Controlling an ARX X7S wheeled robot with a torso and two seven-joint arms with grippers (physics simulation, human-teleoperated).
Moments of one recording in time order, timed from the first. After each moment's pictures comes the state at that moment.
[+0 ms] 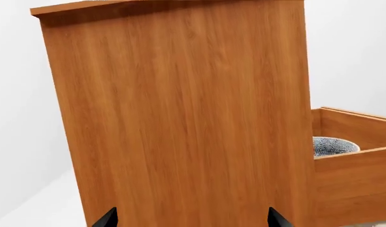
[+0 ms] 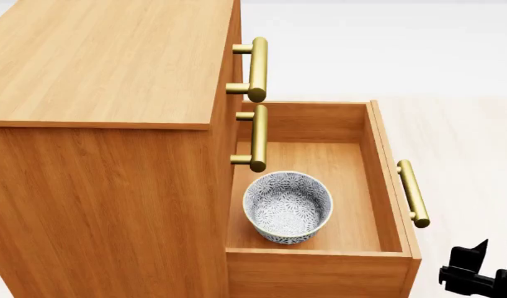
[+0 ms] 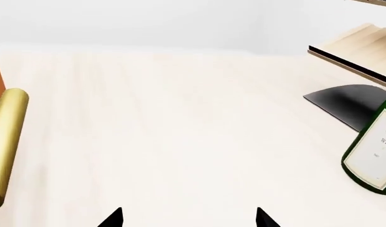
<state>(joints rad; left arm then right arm) 0.47 -0.14 0.19 0.42 0.15 0.24 -0.23 0.56 0.35 0.19 0.61 0.04 0.26 0.08</state>
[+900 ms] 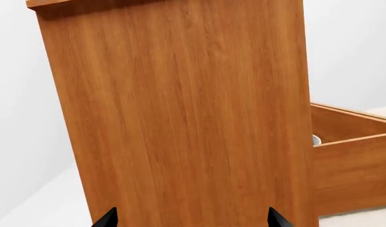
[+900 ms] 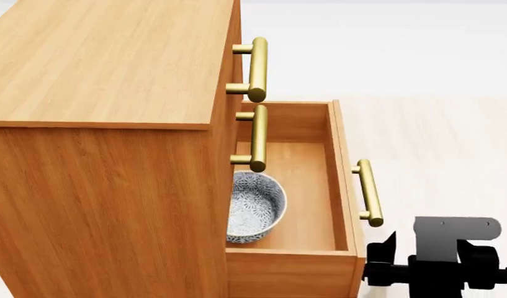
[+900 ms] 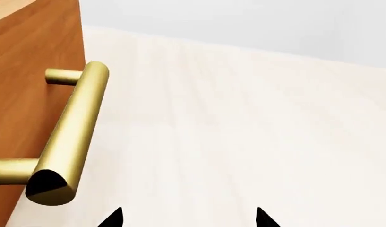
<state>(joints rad) 0.49 -0.13 0.18 0.42 0.17 0.23 -0.22 0.75 0.23 0.03 1.02 -0.05 0.03 -0.01</state>
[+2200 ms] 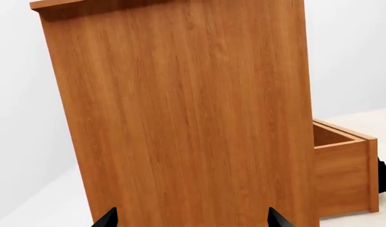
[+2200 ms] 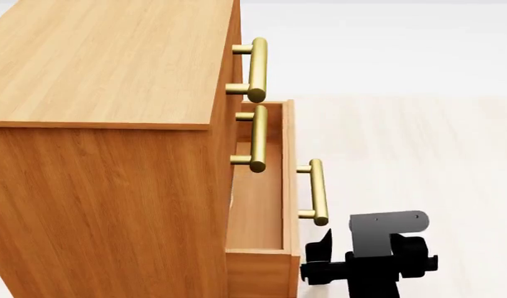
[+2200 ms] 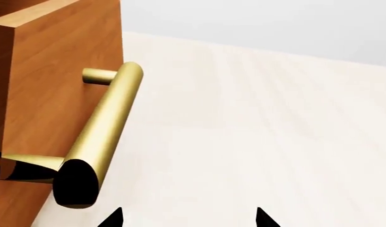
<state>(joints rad) 0.48 -0.20 0.23 0.42 0.14 0.22 -0.29 0.81 0.11 -0.03 1.18 -0.05 -0.09 -0.03</state>
